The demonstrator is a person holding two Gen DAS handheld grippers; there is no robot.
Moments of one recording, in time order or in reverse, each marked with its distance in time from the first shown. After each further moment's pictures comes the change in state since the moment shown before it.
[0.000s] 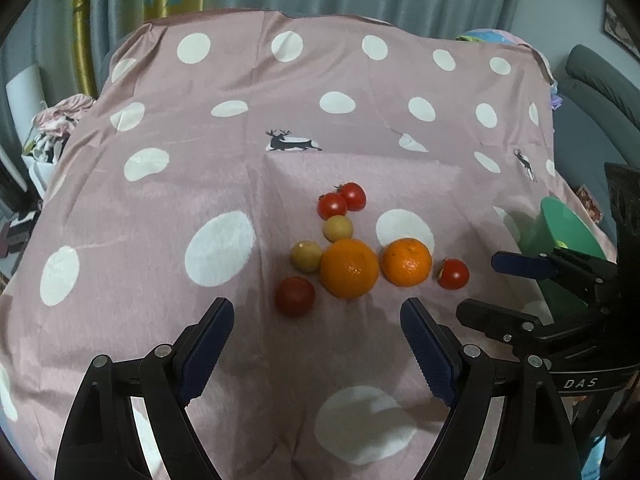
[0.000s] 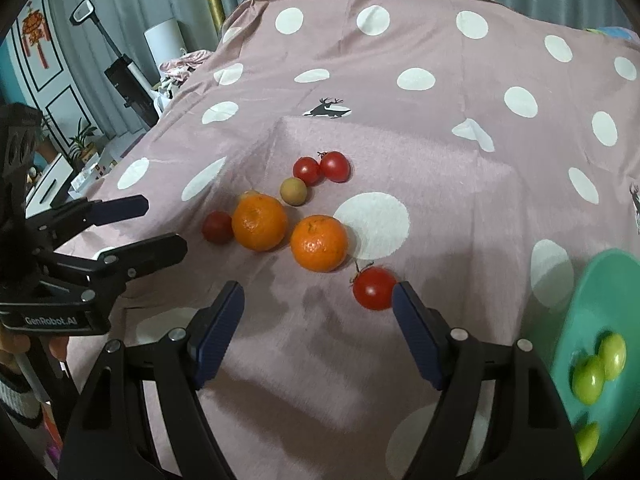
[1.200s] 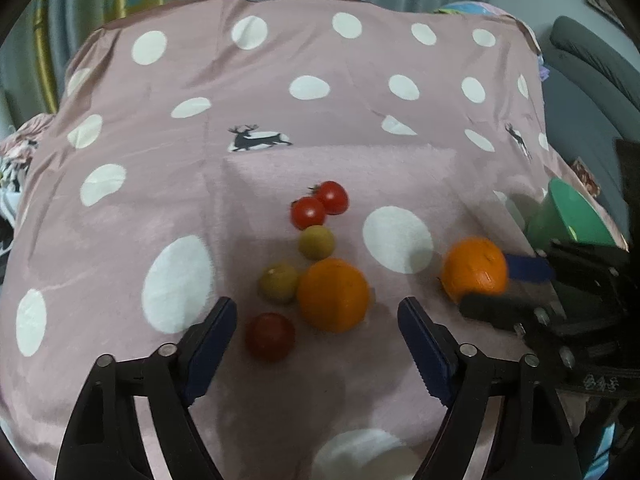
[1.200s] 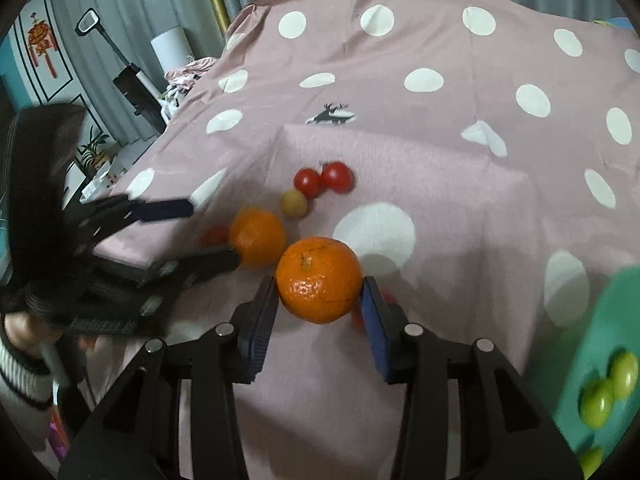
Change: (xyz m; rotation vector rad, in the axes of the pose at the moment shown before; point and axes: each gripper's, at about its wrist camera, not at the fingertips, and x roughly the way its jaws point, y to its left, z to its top) left arm 0.040 -0.016 0.021 0.100 0.061 -0.049; right arm 0.002 -0.012 0.002 0.017 -0.011 0.069
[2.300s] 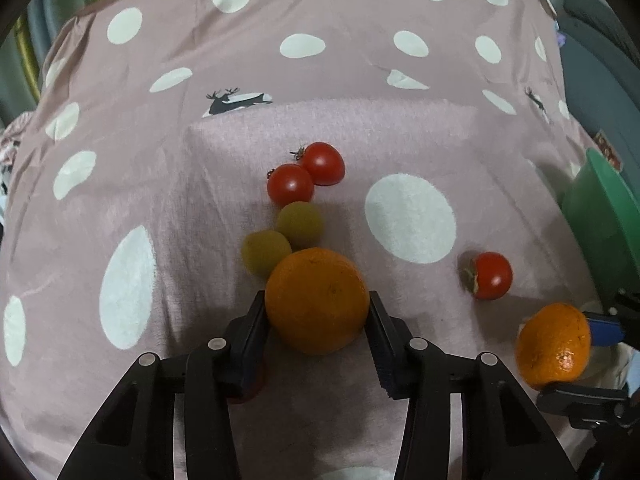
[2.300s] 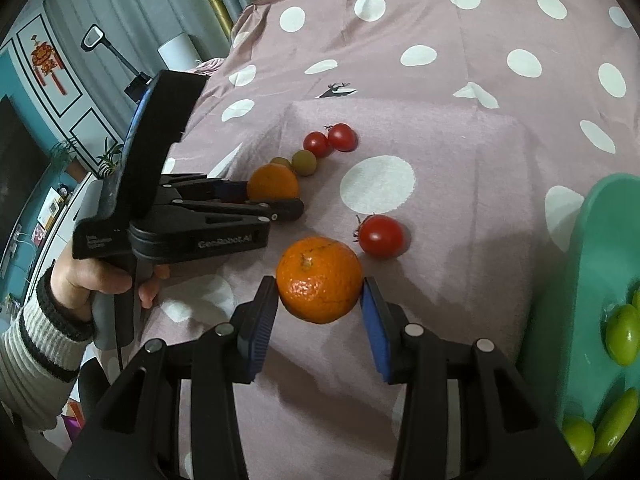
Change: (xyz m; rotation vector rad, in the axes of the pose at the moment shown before) left arm 0.046 -0.012 0.003 0.017 0.113 0.049; right arm -0.014 -0.009 -0.038 0.074 0.004 0.082
